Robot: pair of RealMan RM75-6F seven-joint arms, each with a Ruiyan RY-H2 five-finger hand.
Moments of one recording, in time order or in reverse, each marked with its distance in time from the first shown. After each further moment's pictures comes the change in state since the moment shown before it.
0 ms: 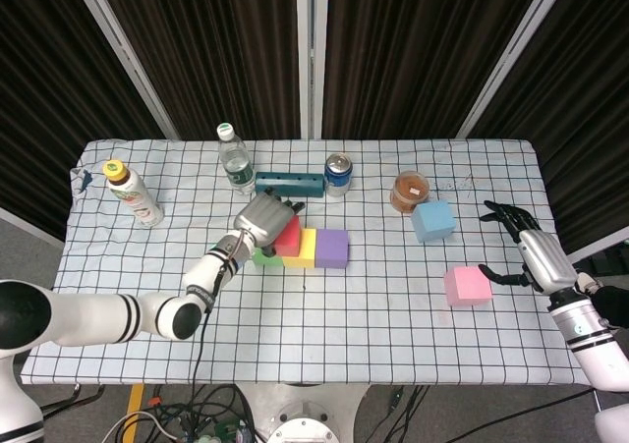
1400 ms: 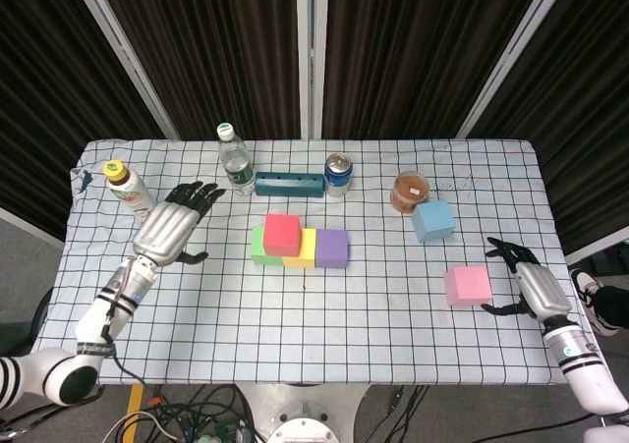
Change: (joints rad) left arm 0.521 0.247 0.046 -0.255 0.588 0.396 -0.359; right arm -0.060 -0.124 -0.073 0.083 0.090 -0.072 -0.133
